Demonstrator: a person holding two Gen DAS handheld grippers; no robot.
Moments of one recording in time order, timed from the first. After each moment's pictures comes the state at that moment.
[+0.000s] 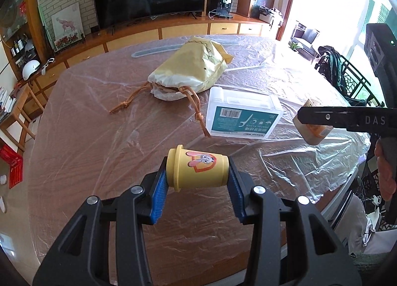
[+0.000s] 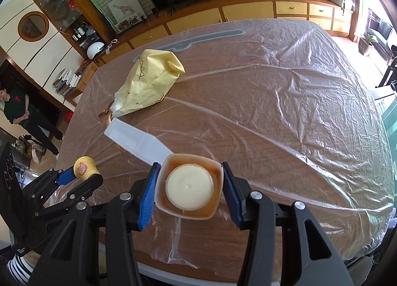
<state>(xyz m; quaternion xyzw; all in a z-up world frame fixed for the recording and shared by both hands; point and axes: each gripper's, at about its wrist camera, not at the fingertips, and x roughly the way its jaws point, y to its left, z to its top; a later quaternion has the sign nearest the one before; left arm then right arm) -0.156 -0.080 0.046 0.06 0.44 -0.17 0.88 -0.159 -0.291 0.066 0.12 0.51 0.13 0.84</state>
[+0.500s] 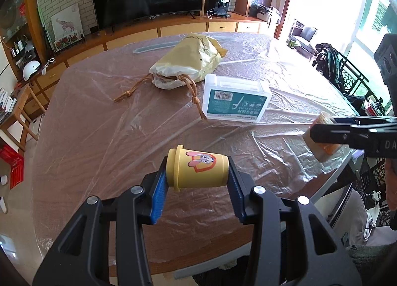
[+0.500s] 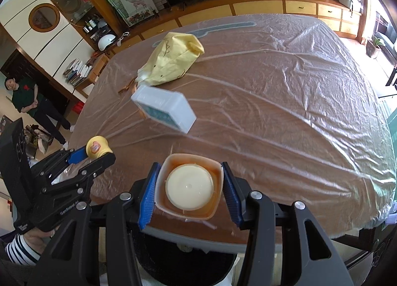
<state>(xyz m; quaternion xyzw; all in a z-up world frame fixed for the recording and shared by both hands) -0.177 -0.075 0.049 0.06 0.45 -0.17 0.88 -0.214 -0.278 0.075 0.12 0.52 0.16 0.83</state>
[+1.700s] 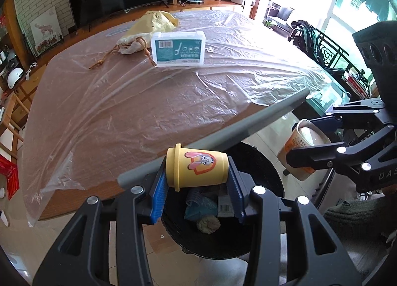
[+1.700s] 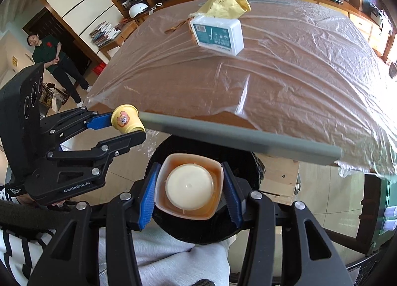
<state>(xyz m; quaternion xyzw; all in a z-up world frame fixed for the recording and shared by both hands) -0.264 -0.094 0.036 0.10 0.47 -0.23 0.85 -0.316 -0.252 0.065 0.05 0.55 0.24 0.80</state>
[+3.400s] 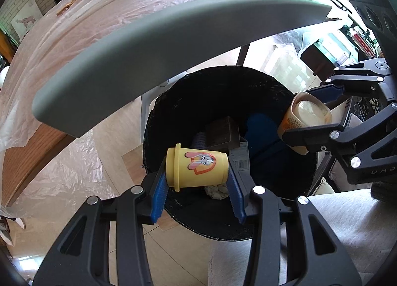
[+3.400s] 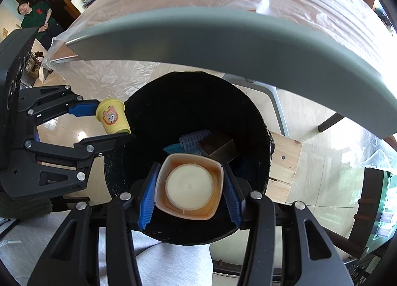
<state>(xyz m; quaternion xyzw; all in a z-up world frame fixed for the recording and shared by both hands) -0.269 -0.107 -0.054 0.17 0.56 -0.23 0.78 -0.316 -0.223 -0.028 -0.02 0.60 0.23 0.76</state>
